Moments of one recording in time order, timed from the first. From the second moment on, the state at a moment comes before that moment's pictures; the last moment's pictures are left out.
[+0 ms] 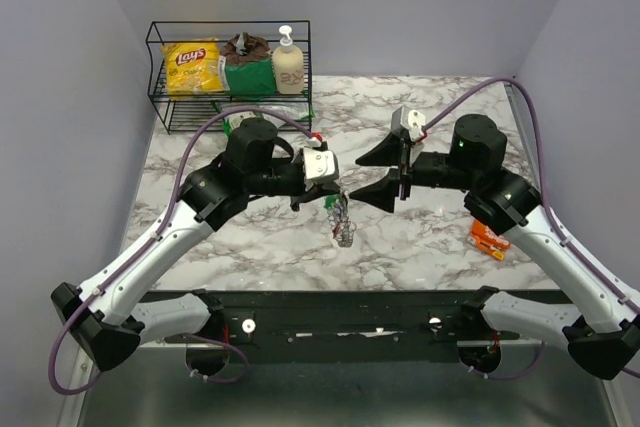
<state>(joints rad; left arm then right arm) -0.72 1.14 1.25 -0.56 0.66 0.44 0.66 1.05 1.18 -0.29 -0.72 -0.11</state>
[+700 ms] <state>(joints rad) -0.64 0.97 0.84 0.26 0.75 0.07 0.53 1.04 1.18 -0.21 -0.85 0.04</state>
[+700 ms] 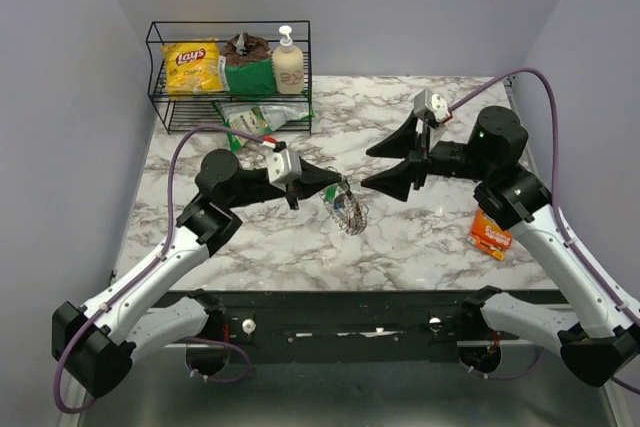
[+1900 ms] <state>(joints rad) -0.50 1.02 0.69 1.07 0.96 -0.50 0.56 1.22 1.24 0.04 -1.13 0.30</state>
